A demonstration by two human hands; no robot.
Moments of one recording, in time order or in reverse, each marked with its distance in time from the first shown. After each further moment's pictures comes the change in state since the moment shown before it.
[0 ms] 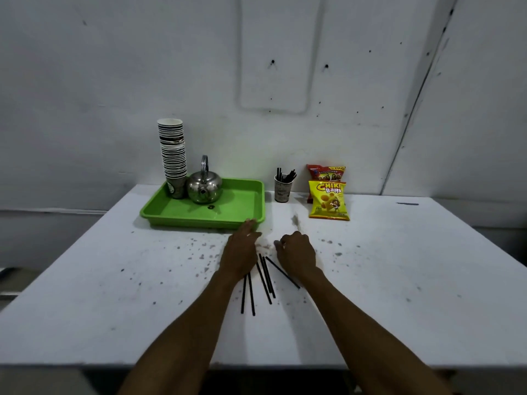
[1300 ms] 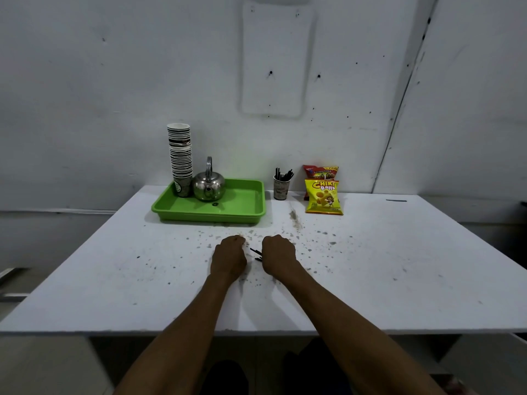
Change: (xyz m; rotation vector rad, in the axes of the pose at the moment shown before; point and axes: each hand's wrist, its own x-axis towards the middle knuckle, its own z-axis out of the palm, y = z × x) left_hand -0.048 -0.007 -0.023 0.050 -0.141 -0.288; right_hand -0.072 -0.074 -0.044 -0.258 -0.172 -0.079
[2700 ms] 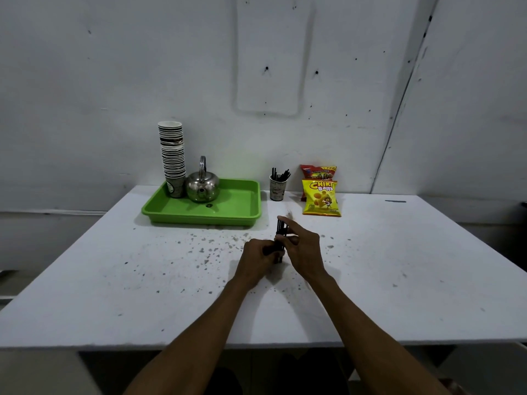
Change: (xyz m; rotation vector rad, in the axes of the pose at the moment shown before) left_hand -0.009 0.079 -0.002 -0.728 -0.015 0.157; right_hand 0.020 0.080 0.024 0.997 0.518 -0.171
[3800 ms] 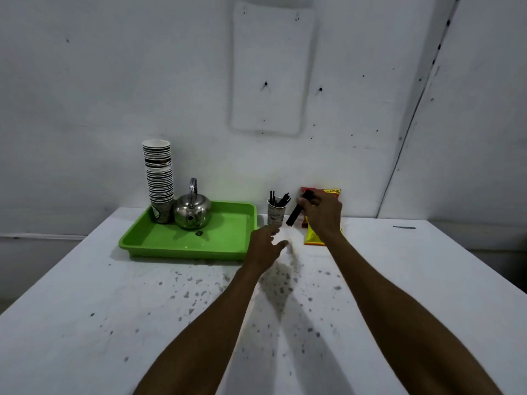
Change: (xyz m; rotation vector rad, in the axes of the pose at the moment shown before) left_hand 0.147 -0.006 0.012 0.095 0.072 -0.074; right_hand 0.183 0.010 -0.029 -0.037 0.213 0.128
